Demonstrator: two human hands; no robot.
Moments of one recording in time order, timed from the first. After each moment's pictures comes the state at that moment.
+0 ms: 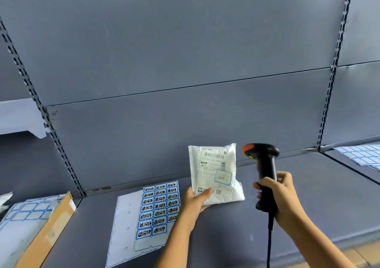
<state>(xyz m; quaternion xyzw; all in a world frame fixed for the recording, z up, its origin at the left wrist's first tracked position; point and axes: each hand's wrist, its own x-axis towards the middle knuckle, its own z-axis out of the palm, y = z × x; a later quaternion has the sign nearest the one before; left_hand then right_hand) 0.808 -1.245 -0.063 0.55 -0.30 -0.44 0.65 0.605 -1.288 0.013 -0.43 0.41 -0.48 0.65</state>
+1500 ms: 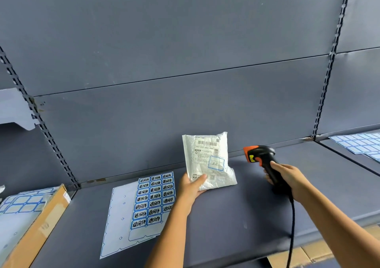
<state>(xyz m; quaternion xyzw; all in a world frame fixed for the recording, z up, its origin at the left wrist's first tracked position) 0.805 -1.258 -0.059 0.54 -0.28 -0.42 0.67 0.568 -1.392 -0.040 -0.47 0.48 -0.40 0.63</state>
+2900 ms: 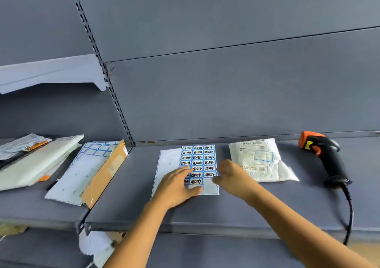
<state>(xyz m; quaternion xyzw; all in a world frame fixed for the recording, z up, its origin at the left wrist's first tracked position) 0.875 -1.103 -0.057 0.85 -0.48 -0.08 0.22 0.724 -1.225 -0.026 -0.84 0.27 -0.14 0.44</state>
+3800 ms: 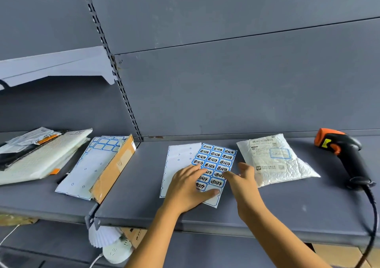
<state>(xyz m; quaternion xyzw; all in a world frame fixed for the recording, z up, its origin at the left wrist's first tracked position) 0.872 -1.102 -0.080 0.84 -0.51 -0.02 0.20 0.741 -1.191 -0.047 -0.54 0.36 -0.33 0.69</state>
